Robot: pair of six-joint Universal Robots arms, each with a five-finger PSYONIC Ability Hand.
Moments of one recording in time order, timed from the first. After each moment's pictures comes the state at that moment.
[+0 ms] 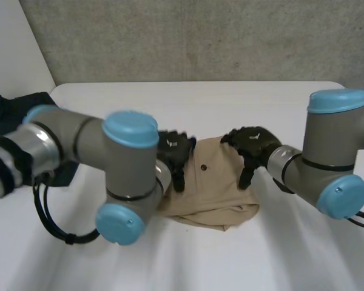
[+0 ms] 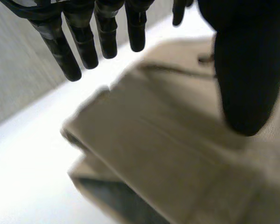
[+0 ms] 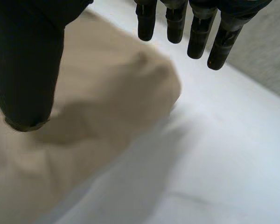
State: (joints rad) left arm 3.98 -2.33 -1.05 3.05 -1.70 3.35; right arm 1.98 -0.94 1.23 0.14 1.34 2.82; left_hand 0.27 0.30 0.30 0.30 0.11; right_hand 0.15 0.20 0.20 0.23 0.07
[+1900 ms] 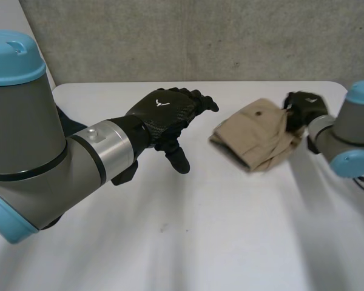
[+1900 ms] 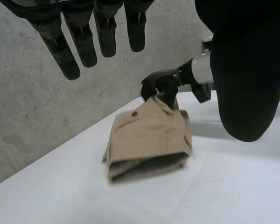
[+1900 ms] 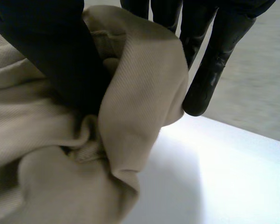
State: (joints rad) left arm 4.11 -1.87 -1.27 2.95 -1.25 3.25; right arm 1.72 -0.55 0.72 -0.02 1.41 3.12; left_hand 0.27 0.28 0.28 0.28 0.09; right_hand 0.95 1.17 1.12 1.19 0.93
